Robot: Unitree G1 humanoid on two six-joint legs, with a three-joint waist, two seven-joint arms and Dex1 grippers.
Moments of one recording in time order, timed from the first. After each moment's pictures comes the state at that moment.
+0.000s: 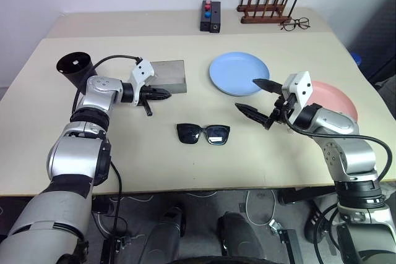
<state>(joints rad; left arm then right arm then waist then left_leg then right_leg) -1.14 0.47 -0.04 1.26 0.08 -0.15 -1.15 -0.41 -0.57 -0.06 -0.11 0.40 0.32 0.82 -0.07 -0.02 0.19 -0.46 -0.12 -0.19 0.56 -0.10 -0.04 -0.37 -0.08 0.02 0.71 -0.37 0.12</state>
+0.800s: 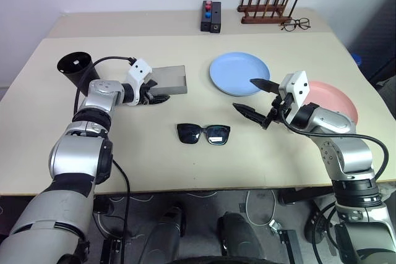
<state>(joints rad) -1.15 0.46 -0.03 1.31 0.12 -0.06 -1.00 -0.41 -0.57 -0.06 -0.11 0.40 0.32 0.82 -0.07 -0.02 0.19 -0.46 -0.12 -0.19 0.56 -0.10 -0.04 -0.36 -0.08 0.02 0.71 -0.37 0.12</state>
